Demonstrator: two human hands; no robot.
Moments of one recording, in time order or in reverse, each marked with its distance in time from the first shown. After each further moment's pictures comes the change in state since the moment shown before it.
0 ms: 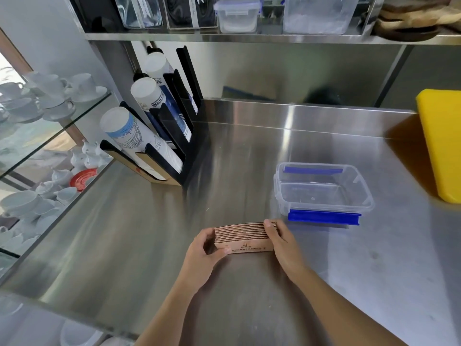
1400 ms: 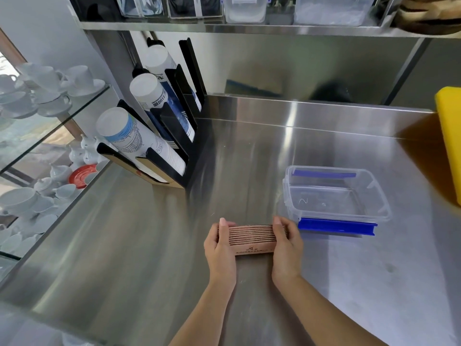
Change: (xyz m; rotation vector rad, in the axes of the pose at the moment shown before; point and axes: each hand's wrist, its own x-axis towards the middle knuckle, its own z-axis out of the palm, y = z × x) left_hand 0.022 0.039 0.049 -0.500 0.416 -0.063; right_hand 0.010 -0.024 0.034 0.457 0.403 -0.028
